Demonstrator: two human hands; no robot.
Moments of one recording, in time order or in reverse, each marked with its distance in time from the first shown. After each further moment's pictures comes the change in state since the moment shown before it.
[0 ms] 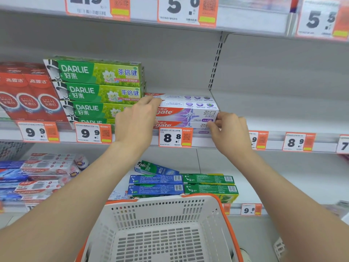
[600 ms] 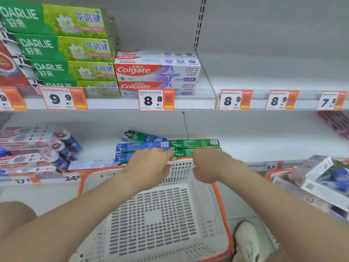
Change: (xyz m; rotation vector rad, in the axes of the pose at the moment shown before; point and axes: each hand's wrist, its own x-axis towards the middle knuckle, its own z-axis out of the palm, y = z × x) left_hand -0.147 0.057 0.063 -0.172 -0.658 0.337; right_hand -0.130 0.006 -0.002 -0.408 -0.998 0.029
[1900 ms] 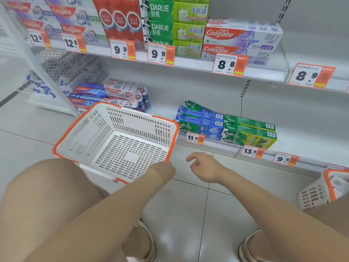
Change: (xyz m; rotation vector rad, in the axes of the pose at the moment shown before) left_hand -0.179 -0.010 0.117 0.235 -0.752 -0.331; right_hand -0.031 -0.111 0.153 0.512 -0.155 -0.299
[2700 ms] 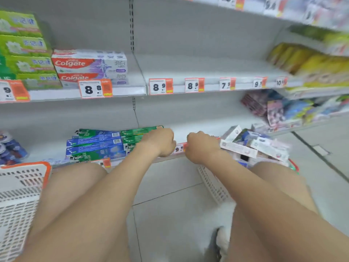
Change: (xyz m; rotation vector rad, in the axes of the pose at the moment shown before) left_hand -0.040 0.184 -0.258 -0.356 0.561 0.434; right_hand -0.199 0.076 -0.154 -0.539 0.531 0.569
